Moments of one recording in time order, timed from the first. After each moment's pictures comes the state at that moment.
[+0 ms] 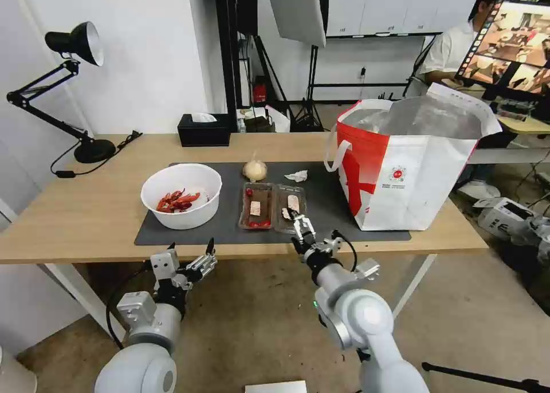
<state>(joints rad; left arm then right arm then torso) 1.59 -1.52 -0.55 -2.30 -0.27 0.38 -0.07 -1.21 1.54 0.21 2.01 1.50 -0.15 0.50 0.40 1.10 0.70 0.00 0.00</state>
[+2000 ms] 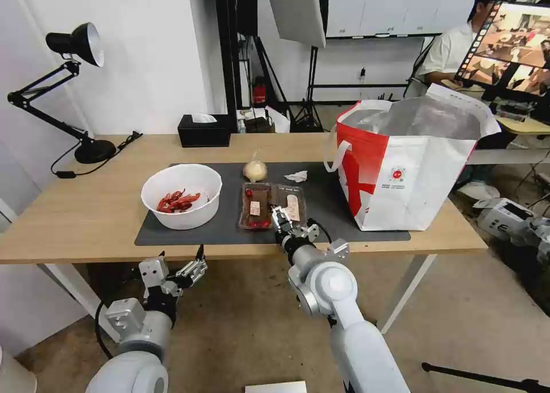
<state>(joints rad) 1.62 -1.56 -0.59 -2.31 -0.28 0.39 -0.07 -1.04 1.57 0.16 1.87 1.47 -0.11 0.64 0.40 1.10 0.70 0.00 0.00</state>
